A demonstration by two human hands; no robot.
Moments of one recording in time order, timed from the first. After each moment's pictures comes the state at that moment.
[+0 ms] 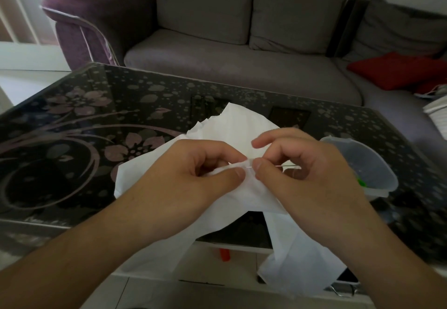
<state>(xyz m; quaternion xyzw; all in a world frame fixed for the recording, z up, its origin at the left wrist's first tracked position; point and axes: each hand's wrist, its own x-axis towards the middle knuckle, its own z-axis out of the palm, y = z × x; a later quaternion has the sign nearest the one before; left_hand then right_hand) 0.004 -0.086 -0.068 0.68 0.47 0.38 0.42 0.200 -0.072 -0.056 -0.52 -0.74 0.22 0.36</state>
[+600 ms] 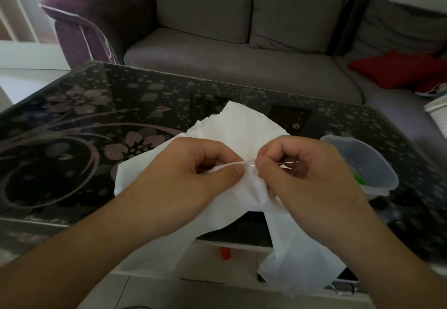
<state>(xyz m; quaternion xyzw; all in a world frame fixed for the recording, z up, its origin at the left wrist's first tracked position) 0.006 -0.084 -0.070 0.68 0.49 0.38 0.39 0.200 -0.073 -0.056 -0.54 -0.72 0.25 0.35</state>
